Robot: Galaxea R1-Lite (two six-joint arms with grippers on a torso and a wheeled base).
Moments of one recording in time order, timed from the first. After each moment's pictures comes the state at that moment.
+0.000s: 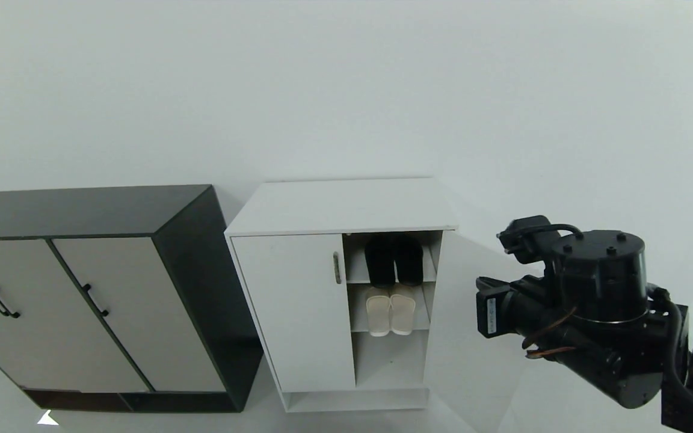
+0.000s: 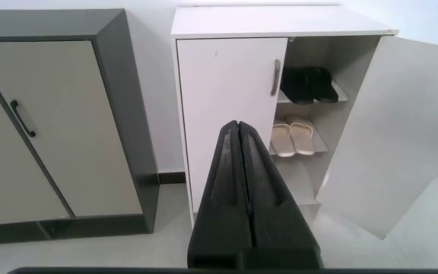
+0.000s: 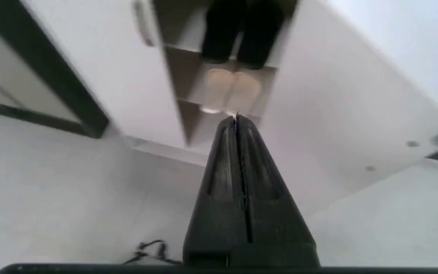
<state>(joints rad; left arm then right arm) 0.00 0.00 0.00 0.00 -0.02 0.00 0.73 1.68 -0.70 -0.62 -0.44 0.16</state>
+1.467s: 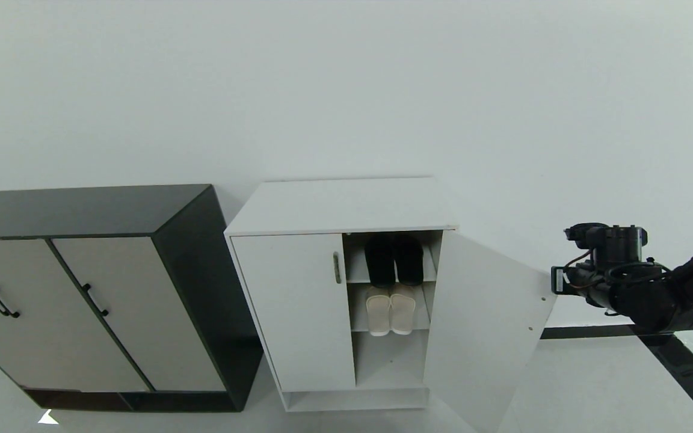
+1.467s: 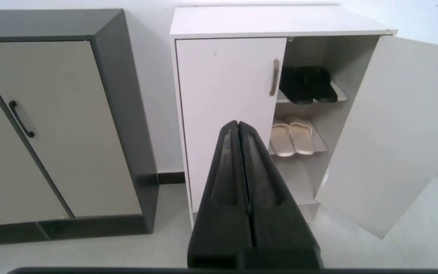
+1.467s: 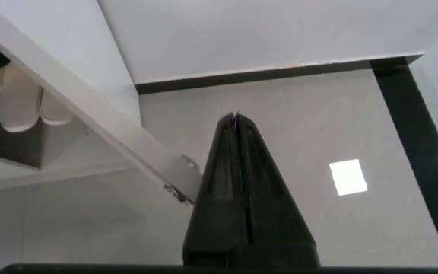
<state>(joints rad) 0.00 0.00 0.00 0.00 -0.02 0.00 0.06 2.14 -0.97 -0.70 -0.23 0.02</state>
